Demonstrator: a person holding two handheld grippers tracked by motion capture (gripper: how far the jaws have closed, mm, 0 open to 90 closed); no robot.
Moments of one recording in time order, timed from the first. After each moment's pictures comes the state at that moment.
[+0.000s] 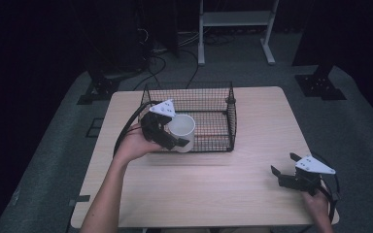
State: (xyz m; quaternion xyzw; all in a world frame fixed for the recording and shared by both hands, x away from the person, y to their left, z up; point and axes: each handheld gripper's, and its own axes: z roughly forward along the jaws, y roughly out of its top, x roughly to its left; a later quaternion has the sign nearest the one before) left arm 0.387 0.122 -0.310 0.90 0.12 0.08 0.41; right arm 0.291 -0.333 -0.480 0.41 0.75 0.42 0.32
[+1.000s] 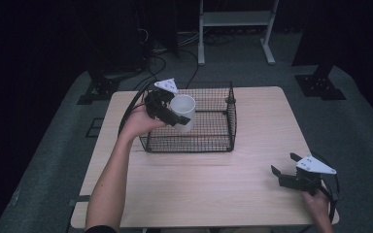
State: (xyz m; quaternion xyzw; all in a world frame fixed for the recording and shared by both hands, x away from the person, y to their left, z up) left arm 0.449 0.118 -0.298 0.90 0.15 0.08 0.40; right arm 0.291 -0.335 -0.480 0.41 0.75 0.42 0.32
